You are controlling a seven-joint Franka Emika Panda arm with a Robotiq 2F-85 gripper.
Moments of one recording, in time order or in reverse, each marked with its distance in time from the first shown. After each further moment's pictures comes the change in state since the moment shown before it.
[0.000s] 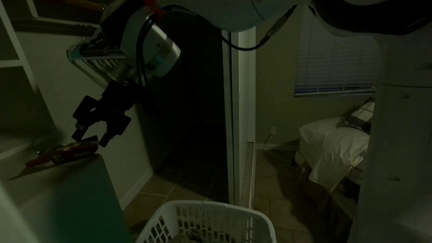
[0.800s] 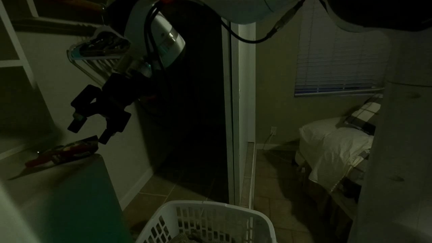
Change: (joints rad) arm -0.007 -0.044 -0.015 -0.003 0.048 -0.170 -0.070
